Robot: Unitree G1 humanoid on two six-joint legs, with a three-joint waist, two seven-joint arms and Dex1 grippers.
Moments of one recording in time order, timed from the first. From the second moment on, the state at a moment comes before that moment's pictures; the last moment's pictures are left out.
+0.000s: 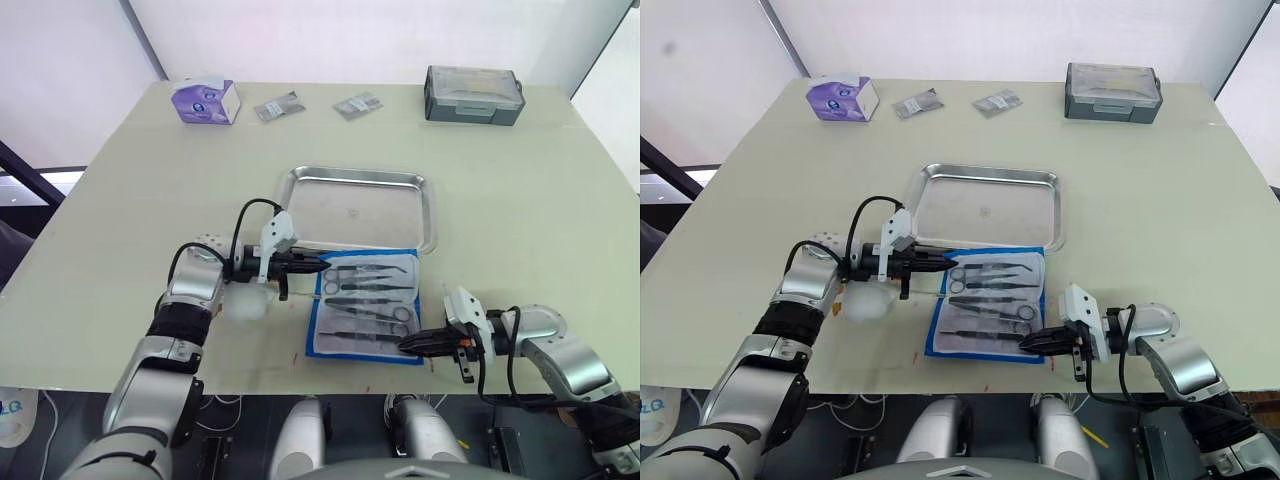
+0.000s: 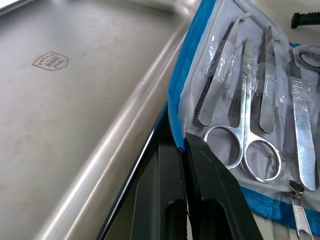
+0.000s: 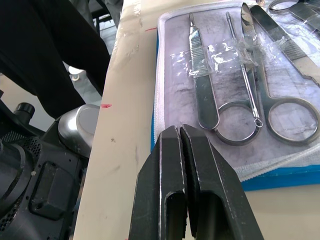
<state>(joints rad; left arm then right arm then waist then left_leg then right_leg) -0.61 0.54 -0.14 0.51 -0.17 0.14 -1.36 -0.13 -0.62 0.25 -0.12 0.37 0.26 1.28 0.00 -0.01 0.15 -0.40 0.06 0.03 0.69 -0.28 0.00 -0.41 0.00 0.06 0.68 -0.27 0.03</state>
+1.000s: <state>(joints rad) -0.68 0.55 -0.17 0.65 -0.15 0.03 -1.40 -0.12 -0.65 0.25 -0.14 0.39 0.27 1.29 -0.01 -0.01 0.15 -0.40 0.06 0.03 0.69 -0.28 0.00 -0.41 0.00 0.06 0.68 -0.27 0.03</state>
